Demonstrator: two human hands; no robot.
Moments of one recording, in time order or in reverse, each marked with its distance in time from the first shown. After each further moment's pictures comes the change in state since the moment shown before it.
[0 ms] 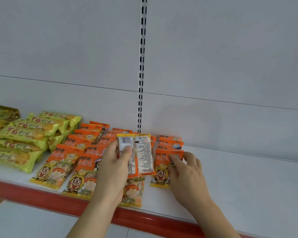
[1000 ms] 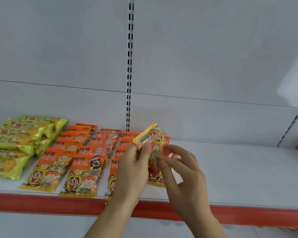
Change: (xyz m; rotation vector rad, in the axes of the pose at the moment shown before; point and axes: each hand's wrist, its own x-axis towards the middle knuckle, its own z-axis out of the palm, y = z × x) left_hand -0.038 0.007 0.021 -0.014 -0.242 0.161; right_hand -0.057 -0.046 -0.029 0.407 0.480 -0.209
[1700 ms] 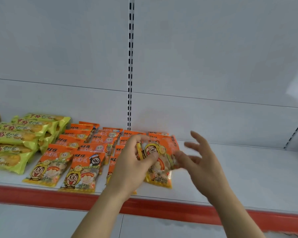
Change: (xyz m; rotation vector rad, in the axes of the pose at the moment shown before) left_hand 0.009 -0.001 -0.010 0.254 -0.082 0.004; right_hand 0.039 0.020 -0.049 0.237 -0.266 0.561
